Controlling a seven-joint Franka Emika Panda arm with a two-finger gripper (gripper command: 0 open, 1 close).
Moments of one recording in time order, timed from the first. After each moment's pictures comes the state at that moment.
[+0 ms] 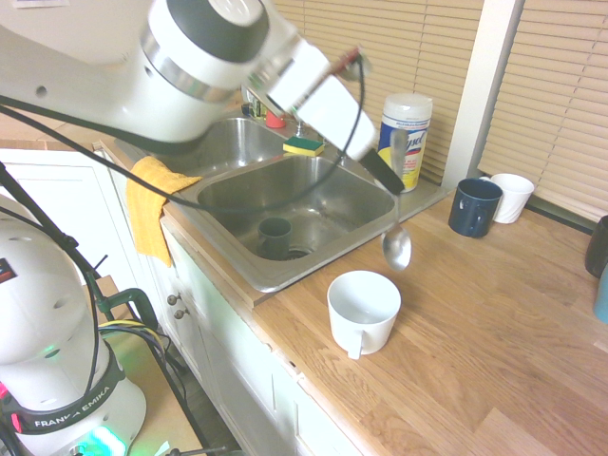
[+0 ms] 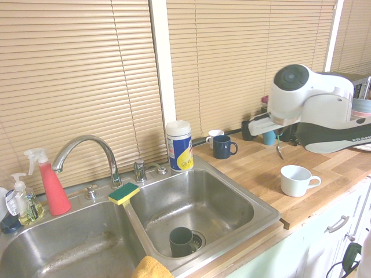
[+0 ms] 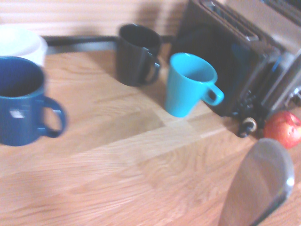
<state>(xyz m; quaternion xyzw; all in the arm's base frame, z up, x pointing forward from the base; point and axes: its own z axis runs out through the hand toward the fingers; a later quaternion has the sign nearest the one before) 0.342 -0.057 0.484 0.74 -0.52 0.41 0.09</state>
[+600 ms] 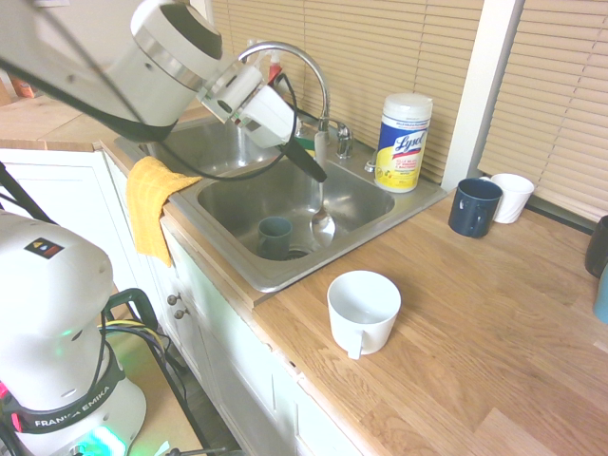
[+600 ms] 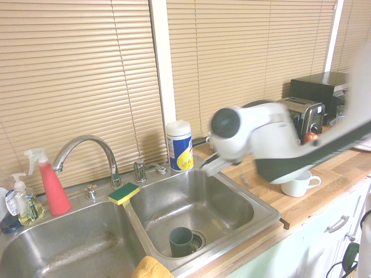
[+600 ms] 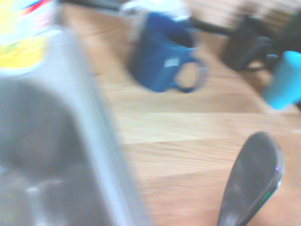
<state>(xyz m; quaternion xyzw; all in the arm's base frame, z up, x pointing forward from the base) 0.377 0.107 0.398 0.81 -0.42 0.38 0.13</state>
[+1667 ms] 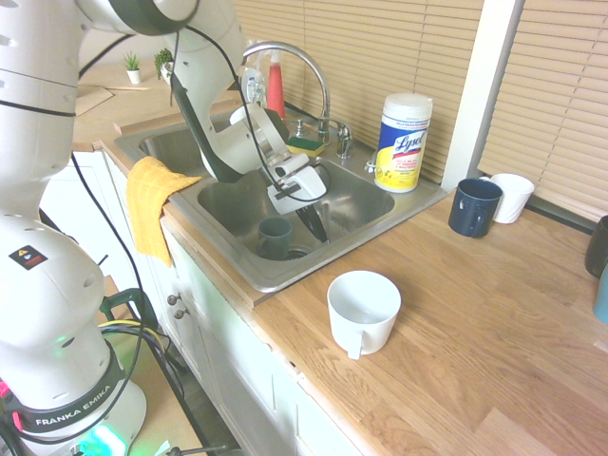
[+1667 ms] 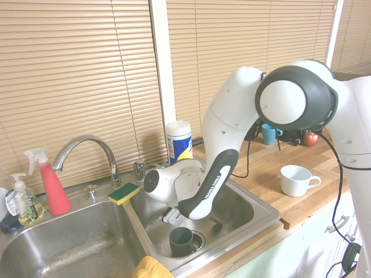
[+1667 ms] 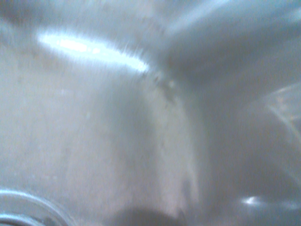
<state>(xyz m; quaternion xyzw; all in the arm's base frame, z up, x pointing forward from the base) 0.521 0.181 0.183 0.86 -0.36 0.22 0.27</state>
